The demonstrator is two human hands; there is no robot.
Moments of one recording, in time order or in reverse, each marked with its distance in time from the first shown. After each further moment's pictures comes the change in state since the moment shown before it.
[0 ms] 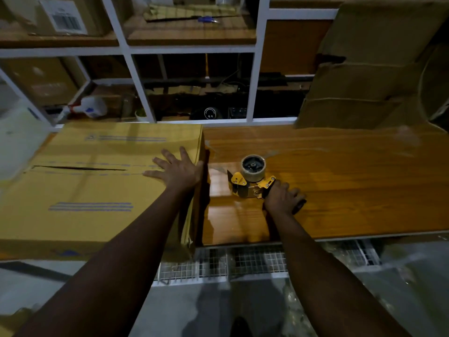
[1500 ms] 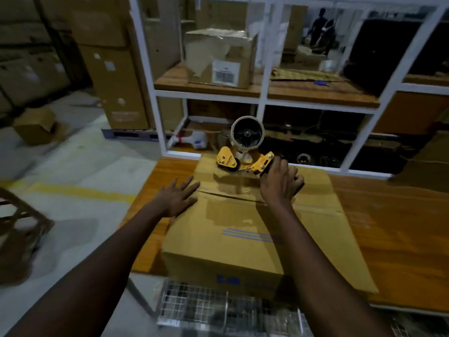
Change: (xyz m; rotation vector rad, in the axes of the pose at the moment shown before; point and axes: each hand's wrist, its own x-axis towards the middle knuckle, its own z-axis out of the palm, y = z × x) left_hand 0.112 -0.418 -0.098 0.144 -0.143 0.408; right_hand -0.206 -0.379 -0.109 0.313 0.547 -0.395
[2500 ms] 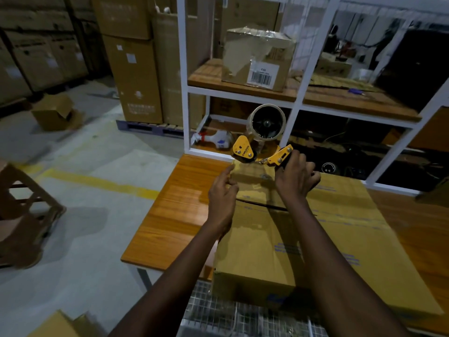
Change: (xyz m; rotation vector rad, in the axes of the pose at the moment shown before) left_hand -0.031 0.062 -0.003 -1.307 0.791 0.037; right_hand 0.001 -0.075 0.008 0.085 0.098 -0.033
